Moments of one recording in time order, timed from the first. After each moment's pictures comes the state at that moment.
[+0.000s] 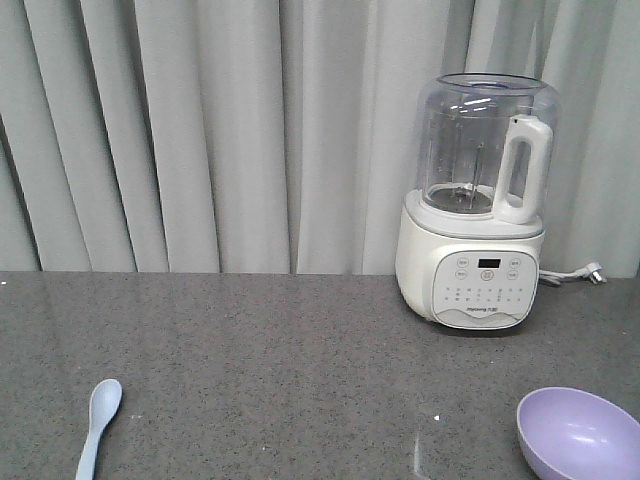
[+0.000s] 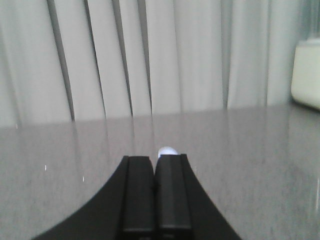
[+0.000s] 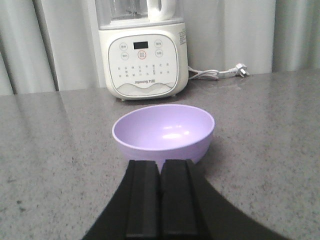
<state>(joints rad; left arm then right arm) -0.08 -0.01 0.01 0.01 -0.03 0.01 -0.01 -0.01 0.03 -0.04 0.08 0.13</state>
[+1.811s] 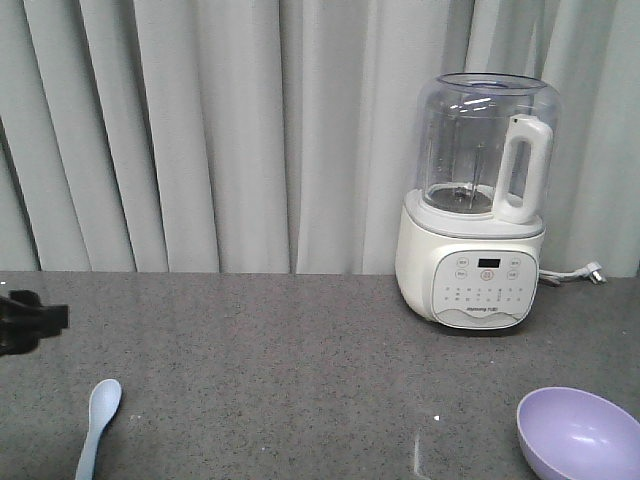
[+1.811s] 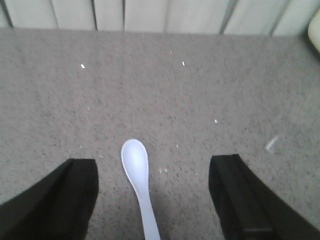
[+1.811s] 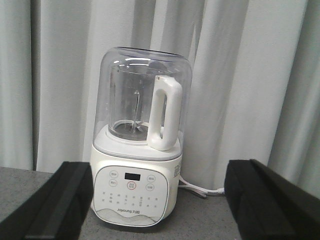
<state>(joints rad) -0.15 1.23 -1.08 -0.08 0.54 -0.04 -0.01 0.79 -0.75 -0.03 0.00 -0.09</state>
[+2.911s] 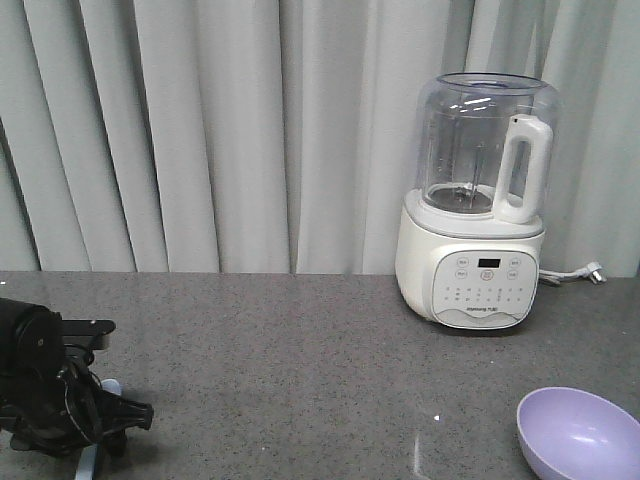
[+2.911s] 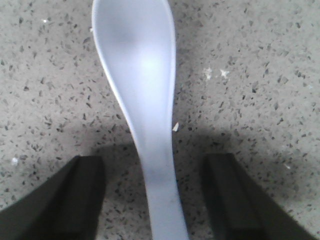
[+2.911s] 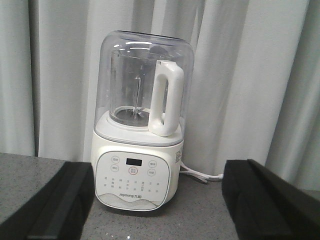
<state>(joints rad) -0.19 1.82 -1.30 0.06 0.81 -0.23 -0.01 0.79 -0.75 -0.03 0.05 -0.09</state>
